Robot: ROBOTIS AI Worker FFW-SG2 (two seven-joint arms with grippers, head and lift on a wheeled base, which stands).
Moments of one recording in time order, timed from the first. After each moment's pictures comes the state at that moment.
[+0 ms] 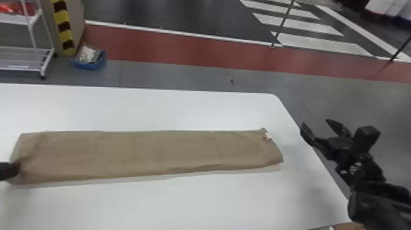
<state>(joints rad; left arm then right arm) 0.11 0.38 0.10 -2.00 0.18 1.06 -0.34 -0.20 -0.57 -0.26 -0.77 -0.30 -0.40 0.52</state>
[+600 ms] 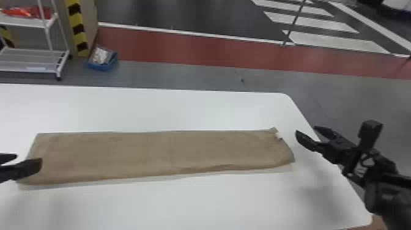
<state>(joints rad) 0.14 0.38 0.17 -2.12 0.22 1.13 -0.39 -0.17 -0.57 -0.28 -0.96 -0.34 0.00 0.76</state>
